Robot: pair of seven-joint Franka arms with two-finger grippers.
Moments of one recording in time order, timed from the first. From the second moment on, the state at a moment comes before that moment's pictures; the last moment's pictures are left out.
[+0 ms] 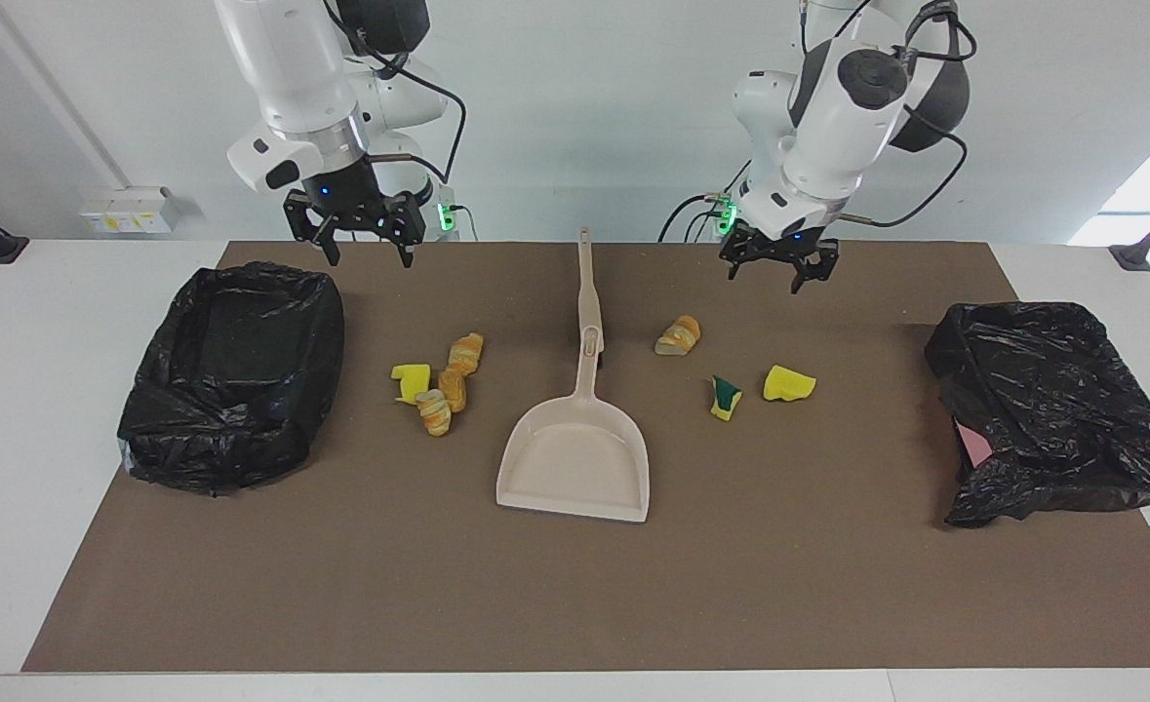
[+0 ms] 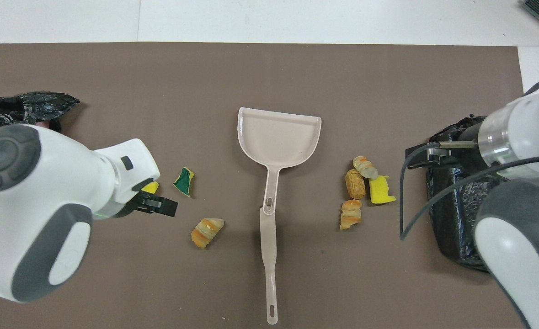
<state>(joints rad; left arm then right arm) -0.46 -0.15 0.02 -2.04 -0.07 1.83 -0.13 0.28 -0.01 -0.08 -1.66 0.01 1.65 0.28</state>
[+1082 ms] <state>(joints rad) -0.99 -0.16 0.02 -2.40 -0.10 2.31 -0.64 0.53 0.37 -0.08 -1.61 0.20 1.91 0.56</state>
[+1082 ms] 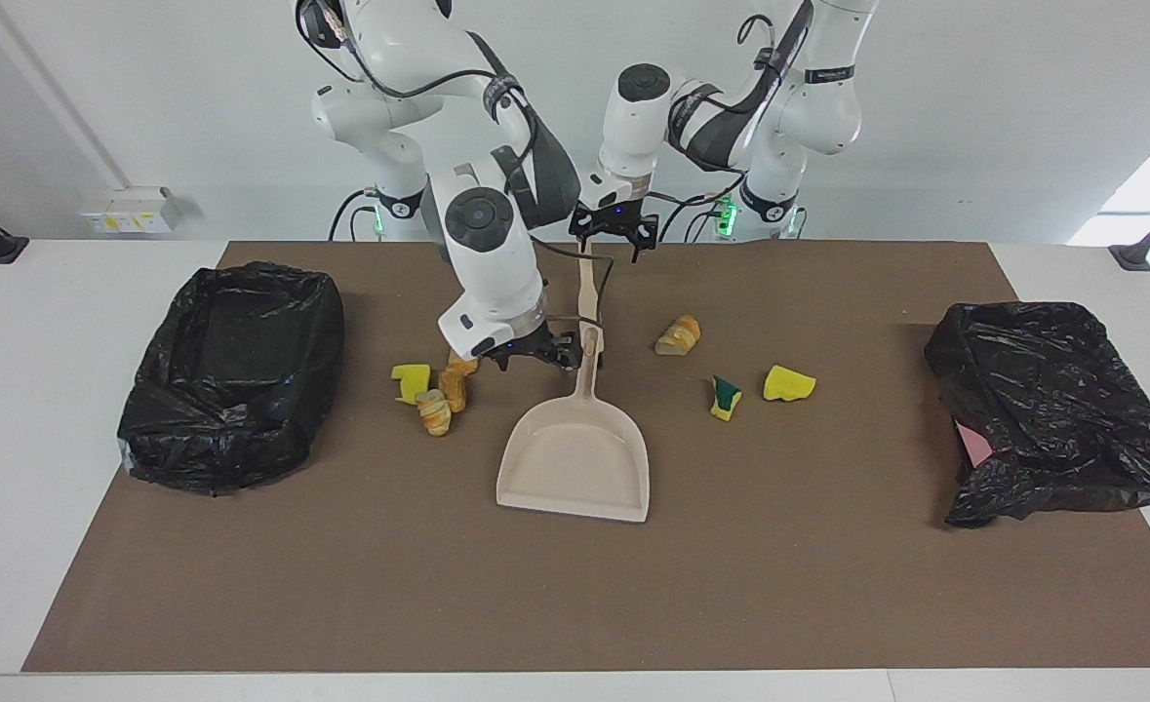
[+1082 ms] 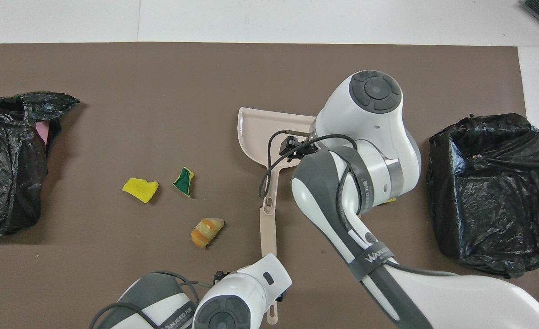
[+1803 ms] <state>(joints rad) -1.04 -0.03 0.02 -2.40 -0.10 2.44 -0.67 0.64 0.46 -0.08 -1.63 0.20 2.00 0.65</state>
